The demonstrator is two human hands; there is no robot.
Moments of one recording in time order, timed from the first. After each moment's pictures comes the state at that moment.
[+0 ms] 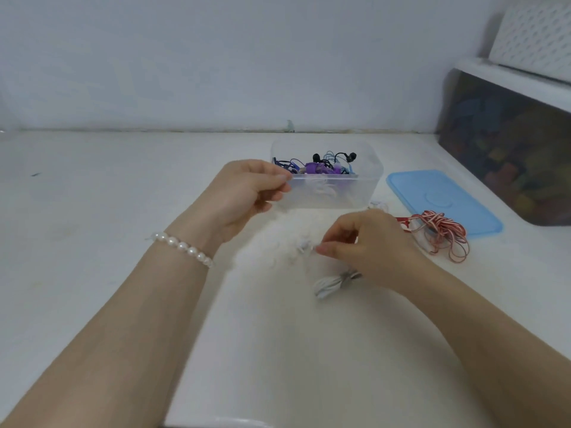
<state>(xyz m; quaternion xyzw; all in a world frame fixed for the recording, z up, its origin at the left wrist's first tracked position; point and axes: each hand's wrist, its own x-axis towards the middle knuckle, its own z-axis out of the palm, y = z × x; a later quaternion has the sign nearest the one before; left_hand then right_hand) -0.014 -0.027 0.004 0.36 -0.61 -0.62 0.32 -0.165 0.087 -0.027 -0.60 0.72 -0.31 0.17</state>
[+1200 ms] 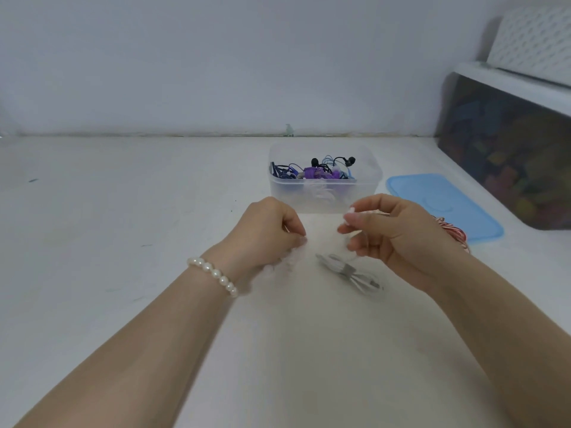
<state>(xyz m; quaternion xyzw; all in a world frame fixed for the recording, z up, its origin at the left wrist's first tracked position) -0.031 -0.009 -0.026 0.42 -0.81 -0.38 0.16 -0.180 0.096 -0.006 -0.34 0.56 -0.58 0.48</state>
